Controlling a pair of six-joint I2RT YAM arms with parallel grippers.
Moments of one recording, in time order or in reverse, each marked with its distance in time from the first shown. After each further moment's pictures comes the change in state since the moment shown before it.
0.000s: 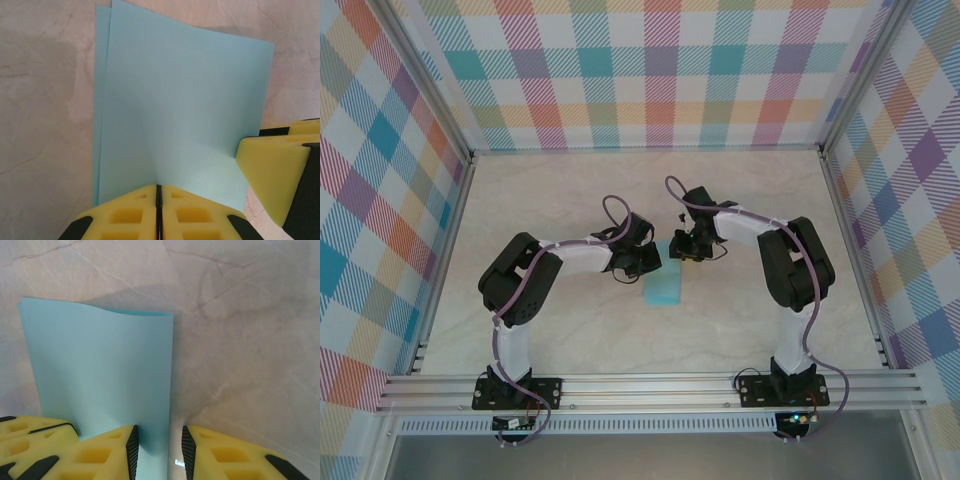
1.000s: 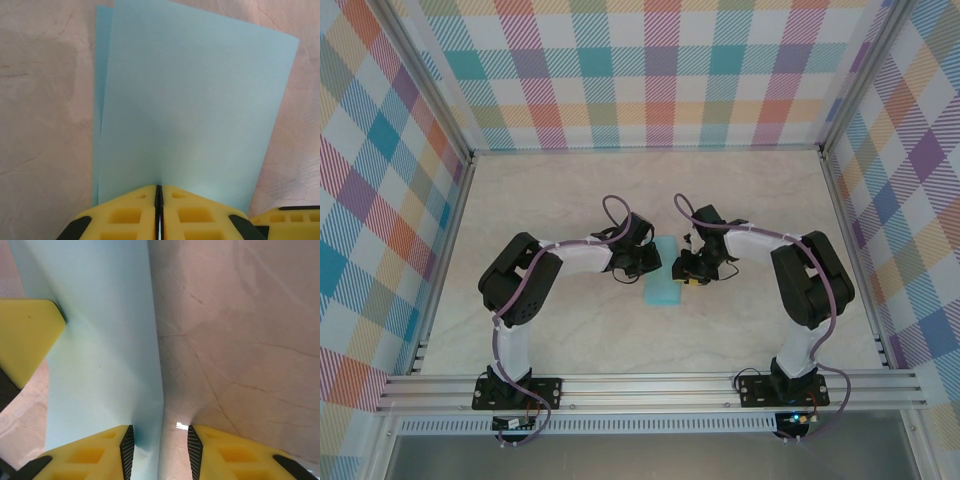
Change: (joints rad) left arm 0.000 0.000 0.000 0.000 0.000 0.000; right arm 0.002 -0.168 -0.238 0.030 -0.130 0.035
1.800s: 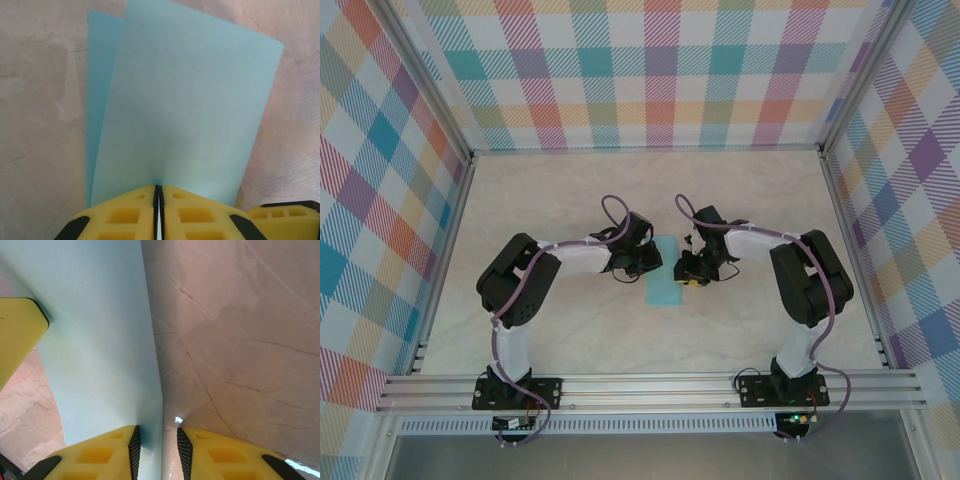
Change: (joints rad) left arm 0.001 -0.011 -0.011 0.026 0.016 -0.011; right arm -0.005 0.020 -0.008 0.000 -0.031 -0.004
